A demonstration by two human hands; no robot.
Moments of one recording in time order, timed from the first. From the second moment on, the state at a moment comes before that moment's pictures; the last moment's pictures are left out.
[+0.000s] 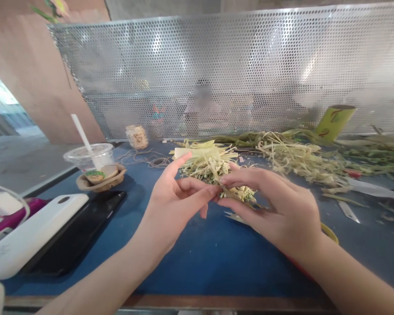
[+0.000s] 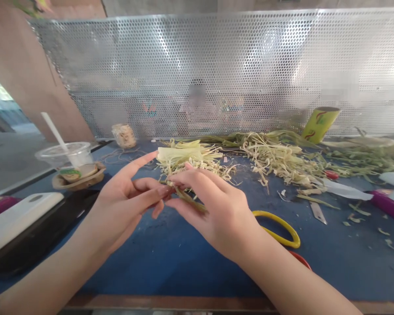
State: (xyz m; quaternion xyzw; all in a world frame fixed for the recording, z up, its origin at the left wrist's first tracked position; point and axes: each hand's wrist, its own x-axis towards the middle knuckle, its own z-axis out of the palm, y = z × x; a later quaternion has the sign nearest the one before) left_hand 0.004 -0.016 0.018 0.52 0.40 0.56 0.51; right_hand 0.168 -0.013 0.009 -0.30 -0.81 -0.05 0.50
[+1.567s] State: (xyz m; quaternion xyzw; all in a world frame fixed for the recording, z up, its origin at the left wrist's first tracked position) left_hand 0.009 -0.033 0.010 0.62 0.40 0.63 0.25; right_hand 0.163 -0.021 0.005 -0.31 -0.73 0.08 0.60
